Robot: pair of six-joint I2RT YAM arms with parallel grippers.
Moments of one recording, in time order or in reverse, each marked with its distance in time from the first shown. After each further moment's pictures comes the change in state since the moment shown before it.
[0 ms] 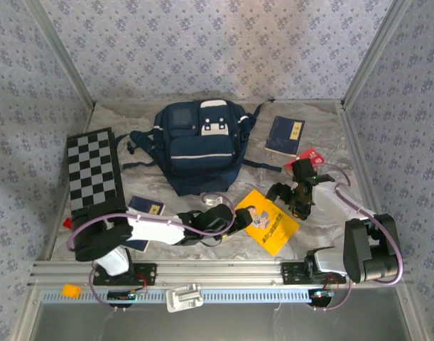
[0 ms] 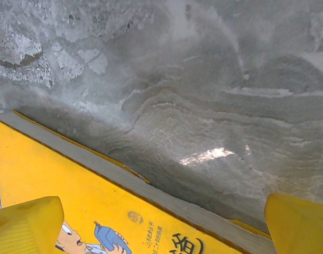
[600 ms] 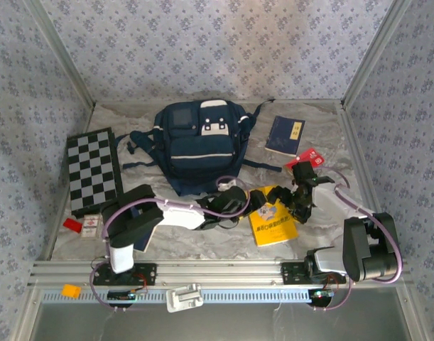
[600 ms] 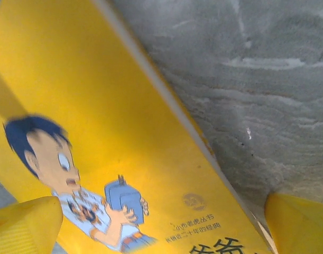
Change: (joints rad) left arm 0.125 0.245 0.231 0.120 0.055 0.055; right arm -0.008 0.008 -0.030 0.000 -0.042 -0.007
